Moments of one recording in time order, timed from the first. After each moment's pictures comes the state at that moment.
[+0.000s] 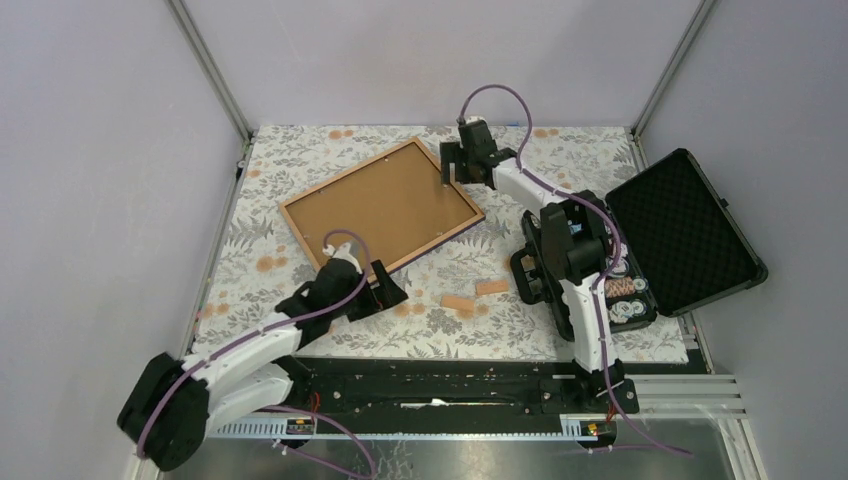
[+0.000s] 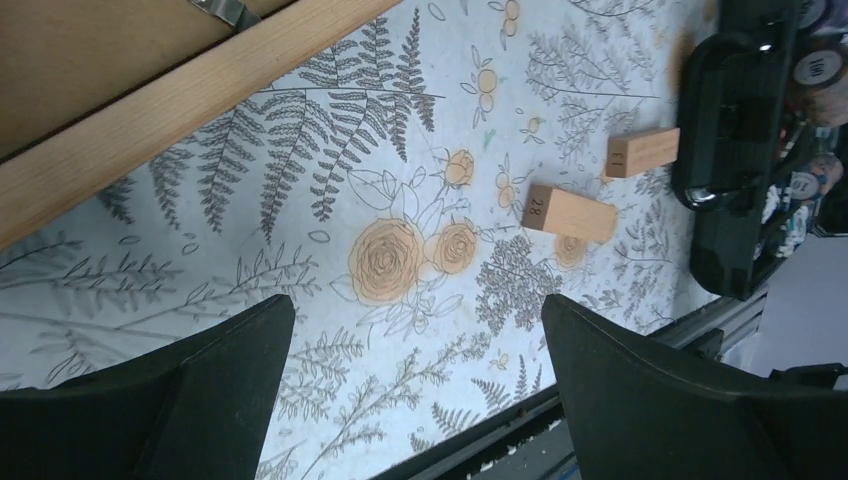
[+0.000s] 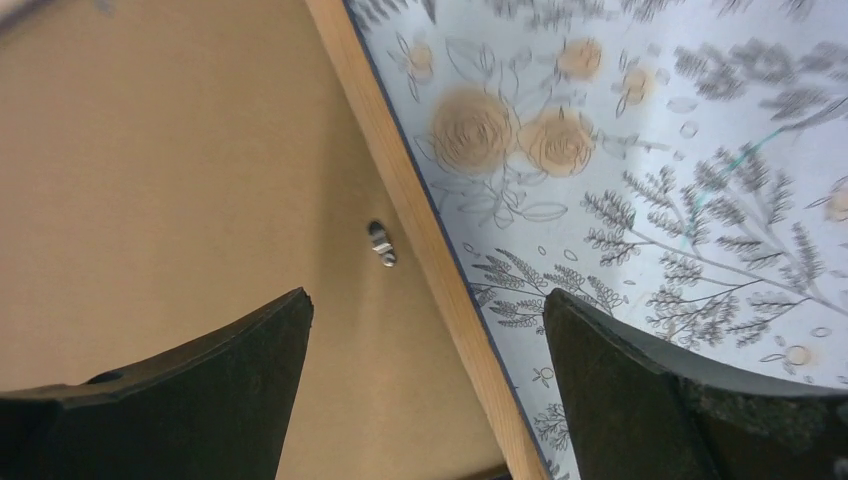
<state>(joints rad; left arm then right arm) -0.59 0.90 0.34 -0.12 0.09 -0.90 0.46 2.23 1.85 -0.34 0.10 0.30</state>
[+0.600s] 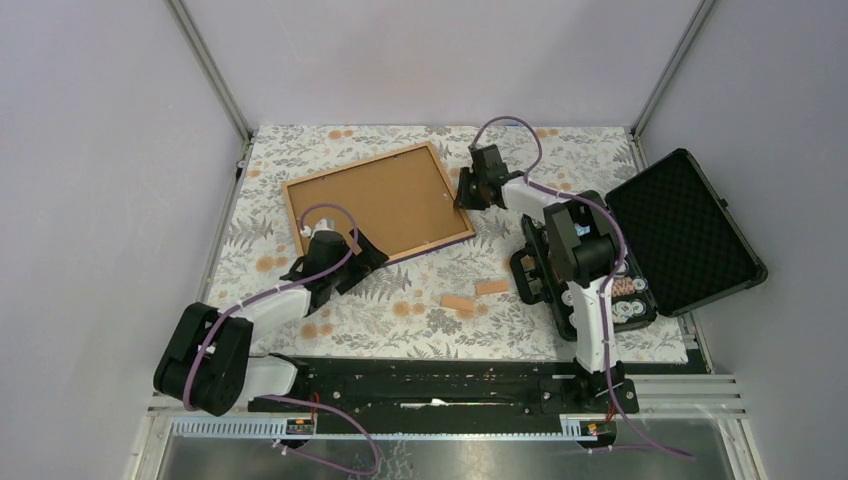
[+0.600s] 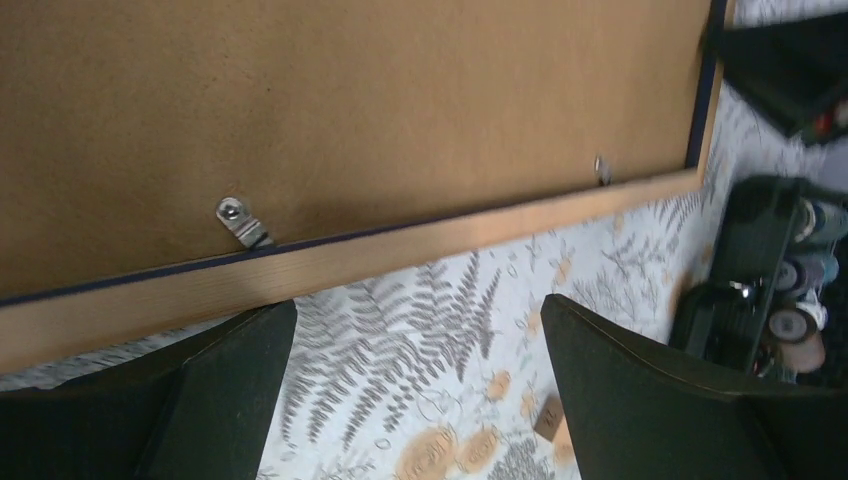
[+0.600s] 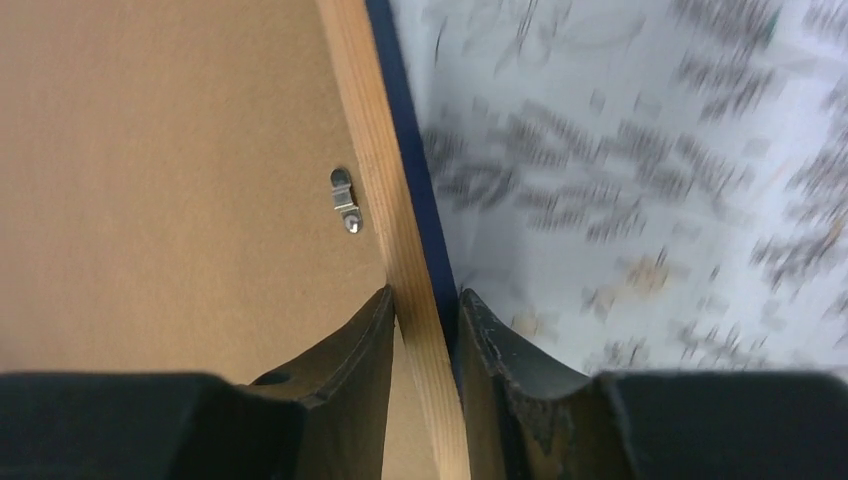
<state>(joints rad) -0.38 1.28 0.44 0.13 0.06 -0.94 0.42 2.24 1.62 -0.22 -0.10 0.43</state>
